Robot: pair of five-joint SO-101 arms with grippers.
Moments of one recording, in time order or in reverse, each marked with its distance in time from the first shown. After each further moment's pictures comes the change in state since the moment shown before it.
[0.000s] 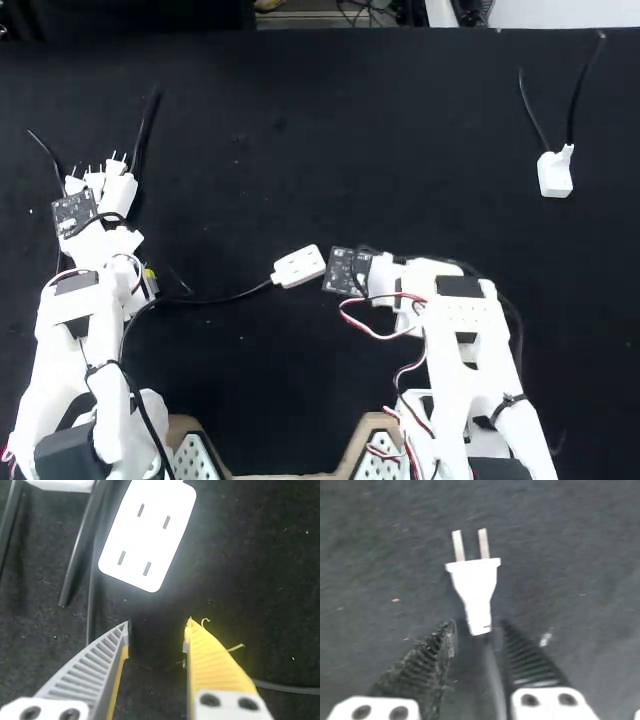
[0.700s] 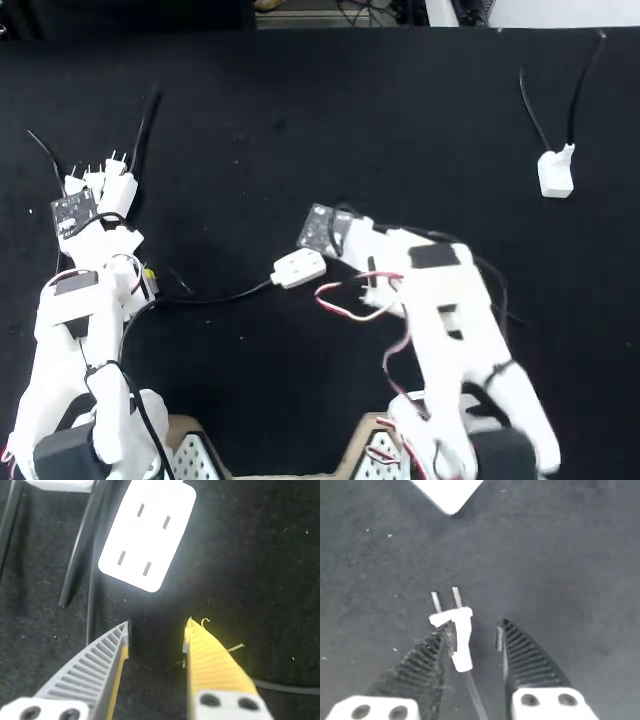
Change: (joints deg) left arm 0.0 0.0 0.0 0.0 0.0; right arm -9.9 11.0 -13.4 3.2 -18.2
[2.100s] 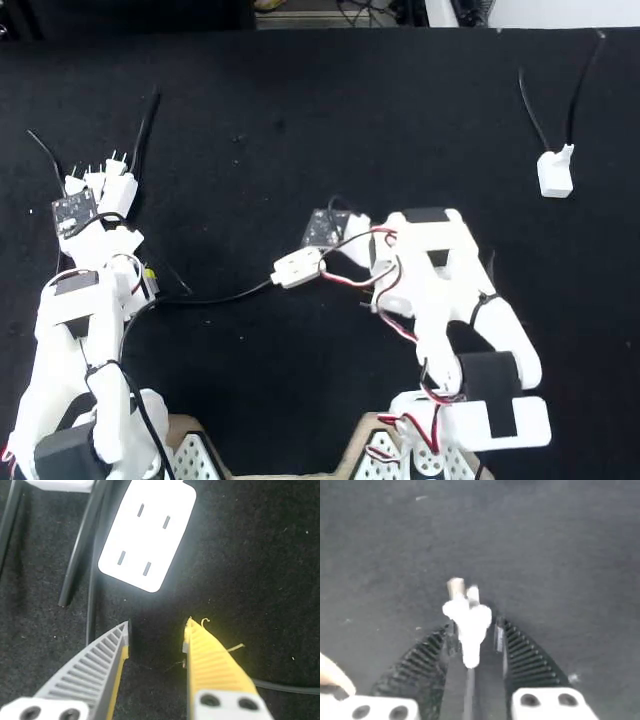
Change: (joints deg) left arm 0.0 0.0 0.0 0.0 0.0; right arm 2.1 19.8 -12.0 10.5 7.1
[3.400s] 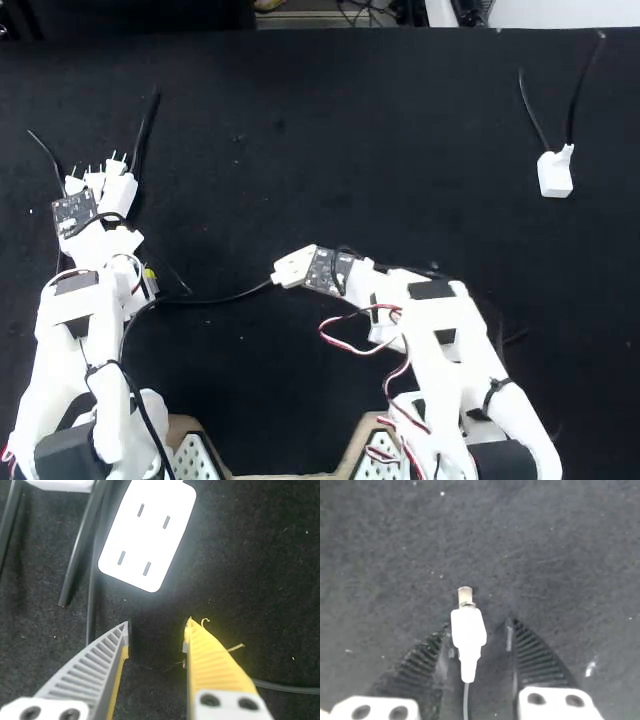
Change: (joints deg) left arm 0.0 0.0 0.0 0.0 0.0; right arm -1.0 -25.7 28.4 -18.4 -4.6
